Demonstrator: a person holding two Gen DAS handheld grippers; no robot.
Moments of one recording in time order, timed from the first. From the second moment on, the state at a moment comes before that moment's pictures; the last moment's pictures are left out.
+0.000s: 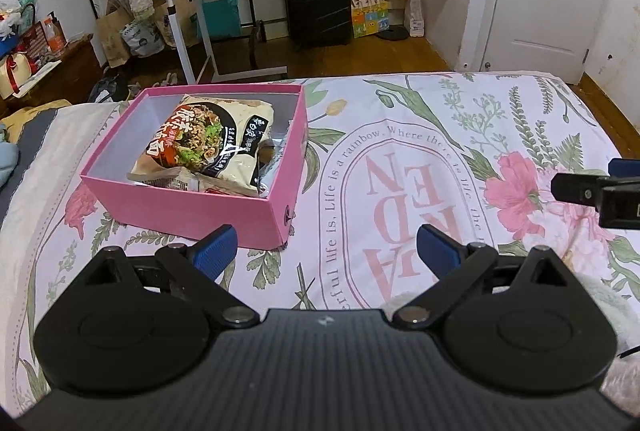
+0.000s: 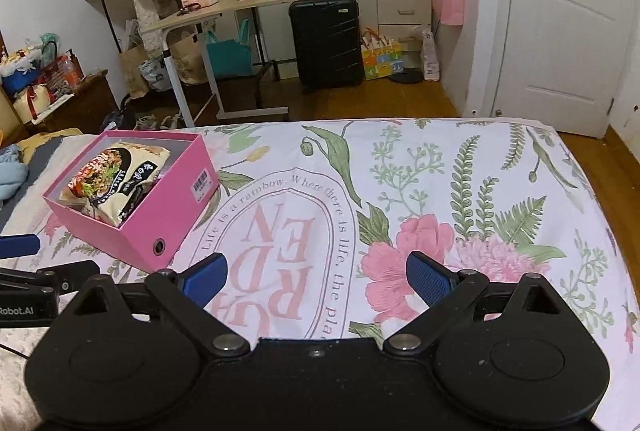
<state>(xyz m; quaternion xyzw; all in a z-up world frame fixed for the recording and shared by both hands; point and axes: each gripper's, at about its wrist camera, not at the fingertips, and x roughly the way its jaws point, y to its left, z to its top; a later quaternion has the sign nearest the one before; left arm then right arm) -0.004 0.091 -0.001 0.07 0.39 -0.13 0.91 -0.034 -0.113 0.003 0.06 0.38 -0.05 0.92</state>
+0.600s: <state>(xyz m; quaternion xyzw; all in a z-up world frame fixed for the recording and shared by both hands) 0.000 0.089 -0.009 0.07 0.39 -0.11 0.91 -0.032 -0.101 -0.004 0.02 0.38 -0.06 0.92</state>
